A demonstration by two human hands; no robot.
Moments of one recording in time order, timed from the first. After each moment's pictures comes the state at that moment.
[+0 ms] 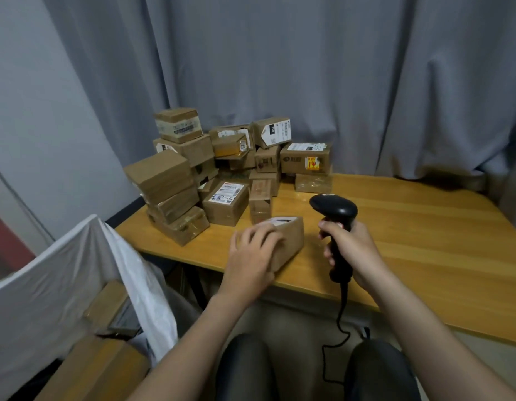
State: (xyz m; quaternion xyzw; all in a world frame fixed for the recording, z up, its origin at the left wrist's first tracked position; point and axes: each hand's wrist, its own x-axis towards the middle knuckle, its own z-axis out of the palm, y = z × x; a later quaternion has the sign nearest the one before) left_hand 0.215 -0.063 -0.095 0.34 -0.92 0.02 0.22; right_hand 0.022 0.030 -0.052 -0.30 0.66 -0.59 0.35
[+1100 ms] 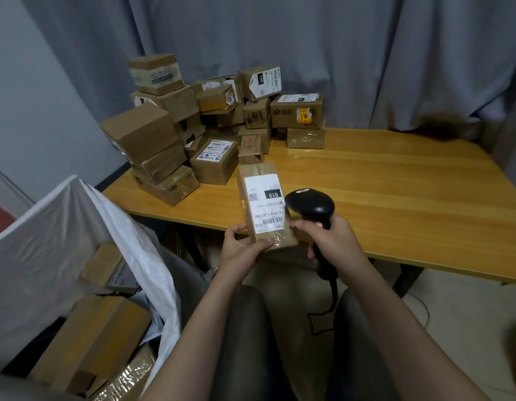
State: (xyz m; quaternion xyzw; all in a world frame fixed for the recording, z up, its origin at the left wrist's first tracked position) left_hand 0.226 -0.030 -0.157 0.49 -0.50 -0.63 0.33; right_hand 0.069 0.071 -0.108 -0.31 0.67 -0.56 0.37
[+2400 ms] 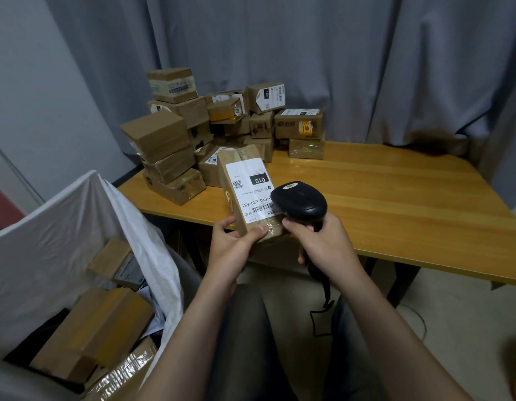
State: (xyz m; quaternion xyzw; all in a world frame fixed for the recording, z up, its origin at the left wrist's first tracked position) left_hand 0.258 0.012 -0.115 0.46 -0.49 -0.61 0.42; right_hand 0.113 0.104 -0.084 -0.39 0.65 -0.58 0.30
